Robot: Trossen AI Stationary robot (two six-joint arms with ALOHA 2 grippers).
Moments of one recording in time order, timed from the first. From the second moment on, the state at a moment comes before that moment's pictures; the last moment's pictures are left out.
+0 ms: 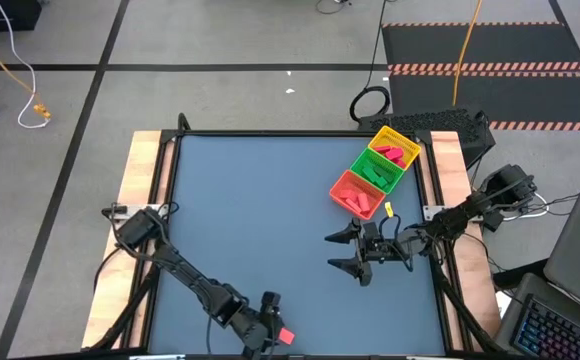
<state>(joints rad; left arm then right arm) -0.69 2.06 1.22 0.03 -0.16 -0.32 0.47 1.39 0.36 1.12 0.44 0.46</state>
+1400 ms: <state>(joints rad) -0.19 1.76 1.22 0.38 -0.16 -0.02 0.43 1.39 0.36 1.55 0.44 -0.39</state>
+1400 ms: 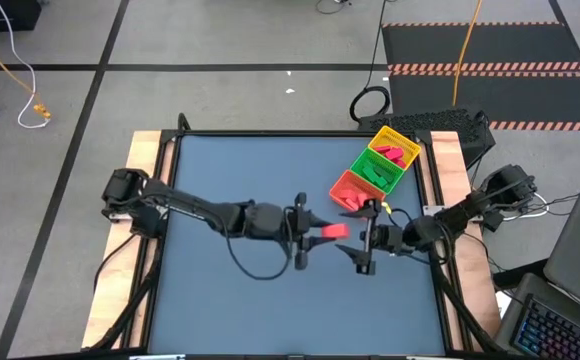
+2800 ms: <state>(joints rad) -0.17 1.76 1.22 0.50 -0.05 0.03 0.37 1.38 0.36 1.50 0.32 -0.25</state>
